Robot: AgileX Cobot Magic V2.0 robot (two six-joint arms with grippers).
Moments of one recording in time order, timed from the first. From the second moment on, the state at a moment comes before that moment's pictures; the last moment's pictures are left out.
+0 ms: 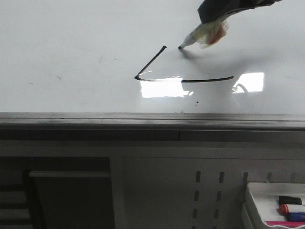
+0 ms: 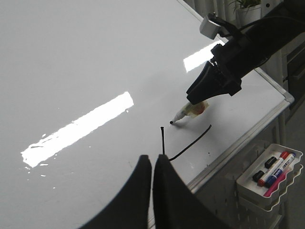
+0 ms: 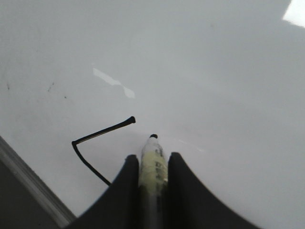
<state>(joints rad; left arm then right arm) -0.63 0.20 -0.52 -0.28 0.43 0.51 0.32 1.29 -0.91 0.69 0.25 -0.90</state>
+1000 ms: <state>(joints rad) -0.63 0.26 -0.52 -0.34 0.48 0.51 0.53 1.16 -0.92 0.68 0.49 -0.90</state>
